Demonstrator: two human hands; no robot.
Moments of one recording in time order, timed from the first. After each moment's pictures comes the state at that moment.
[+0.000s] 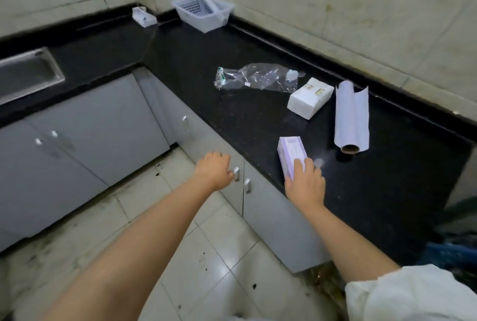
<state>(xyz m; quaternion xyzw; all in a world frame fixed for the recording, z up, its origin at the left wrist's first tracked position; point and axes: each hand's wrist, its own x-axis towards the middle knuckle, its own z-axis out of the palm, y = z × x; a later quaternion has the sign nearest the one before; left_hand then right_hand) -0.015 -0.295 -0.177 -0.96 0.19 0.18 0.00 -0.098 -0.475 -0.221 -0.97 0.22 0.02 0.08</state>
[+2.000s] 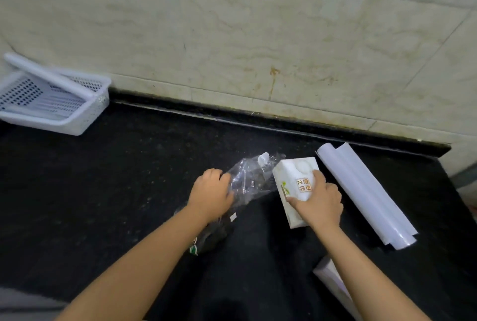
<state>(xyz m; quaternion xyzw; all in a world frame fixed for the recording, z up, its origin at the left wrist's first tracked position) 0.423 -0.432 -0.184 -0.84 0.54 0.10 -0.04 0.239 -0.546 -0.176 -0.75 0.63 -0.08 0.20</state>
